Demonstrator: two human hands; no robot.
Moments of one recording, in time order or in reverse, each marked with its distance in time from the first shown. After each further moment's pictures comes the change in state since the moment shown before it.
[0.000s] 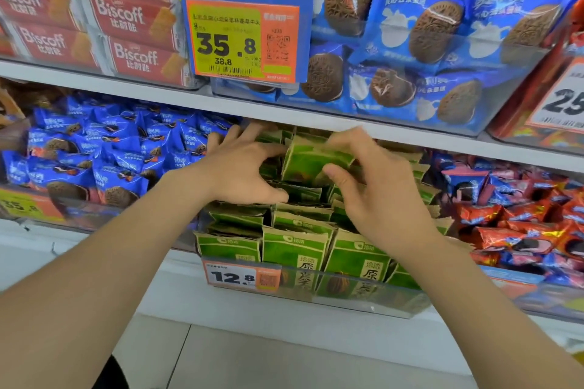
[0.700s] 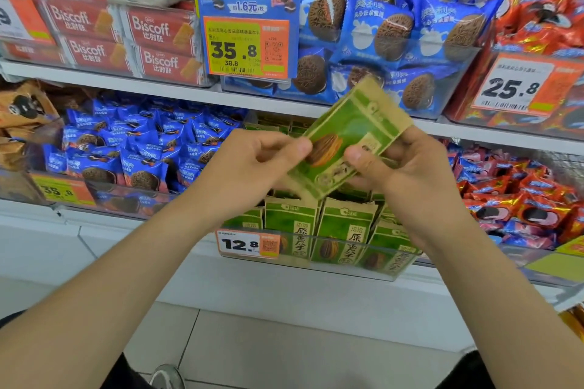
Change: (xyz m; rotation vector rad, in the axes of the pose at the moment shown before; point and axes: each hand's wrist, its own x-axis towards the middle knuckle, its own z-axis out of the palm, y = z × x) left_hand -0.102 0.049 -0.010 -1.113 0.242 0.194; right_hand -0.034 -0.050 -0.057 0.805 0.110 0.483
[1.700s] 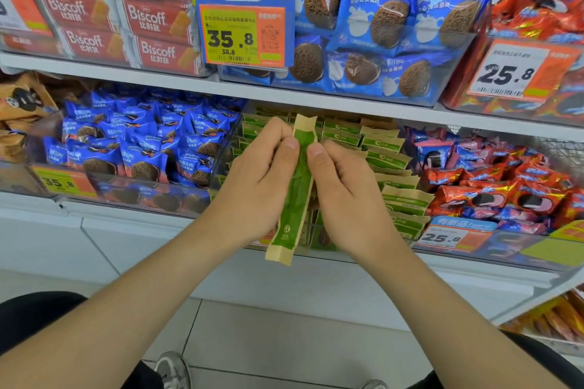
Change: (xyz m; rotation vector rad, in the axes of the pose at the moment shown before) left_hand -0.027 -0.004 0.030 0.100 0.146 0.182; right_hand -0.026 0.024 0.056 -0.339 -0.050 -0.156
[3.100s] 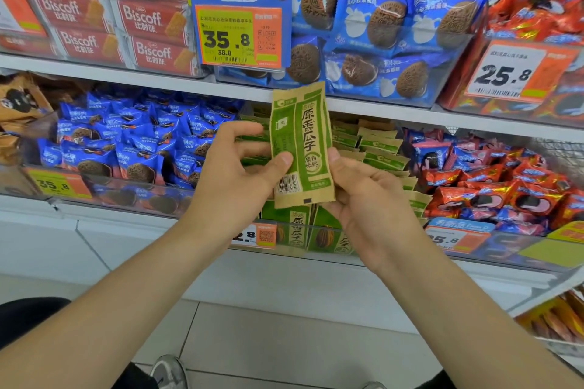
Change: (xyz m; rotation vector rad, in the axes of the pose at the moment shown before) left_hand 0.000 0.002 -0.005 -0.263 0.218 -0.357; right_hand -0.006 -0.001 -0.018 0.759 0.062 0.502
